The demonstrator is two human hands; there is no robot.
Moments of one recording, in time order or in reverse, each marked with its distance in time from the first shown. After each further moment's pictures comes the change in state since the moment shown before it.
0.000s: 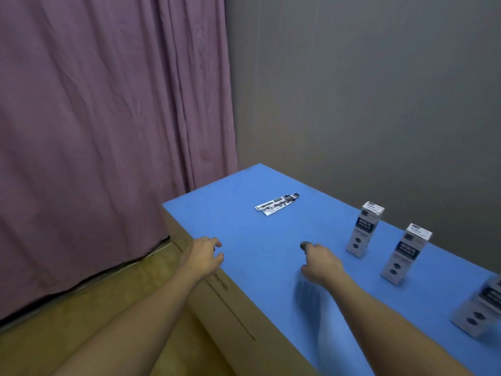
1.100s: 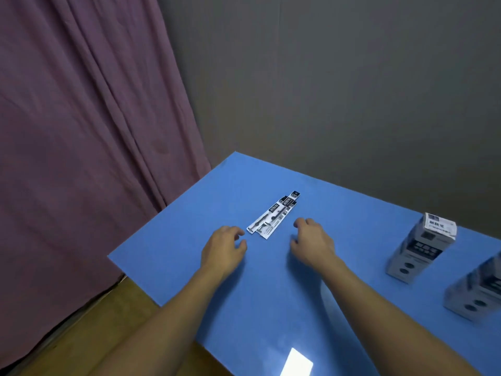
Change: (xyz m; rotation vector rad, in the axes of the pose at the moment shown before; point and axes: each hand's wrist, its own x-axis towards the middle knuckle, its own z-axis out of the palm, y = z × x) left_hand 0.239 0.035 0.055 -0.146 -0.121 0.108; right_hand 0.221 -0.043 0.005 0.218 0.112 0.160
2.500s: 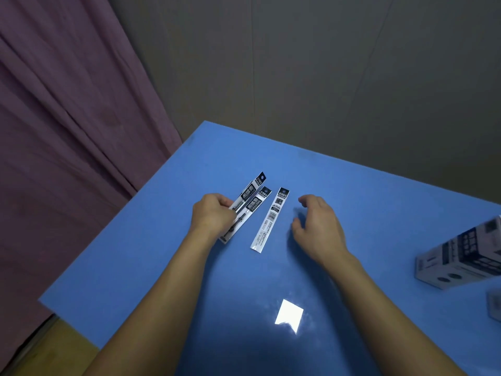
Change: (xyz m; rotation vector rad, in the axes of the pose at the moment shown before) left_hand 0.139 0.017 0.016 -0.341 -0.144 -0.384; right_hand 0.067 0.015 0.026 0.261 0.153 0.107
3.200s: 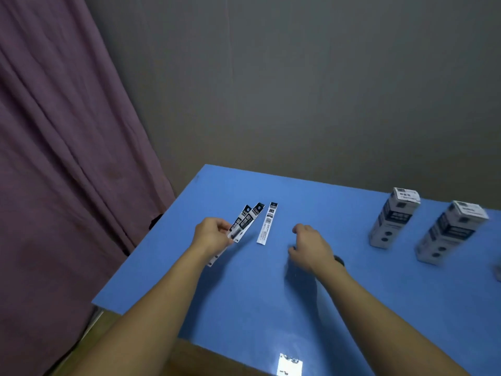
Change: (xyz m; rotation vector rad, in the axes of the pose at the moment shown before) left_hand -0.086 -0.039 -0.082 0.074 -0.171 0.271; right_hand -0.118 -0.050 -0.023 -0.199 -0.074 0.144
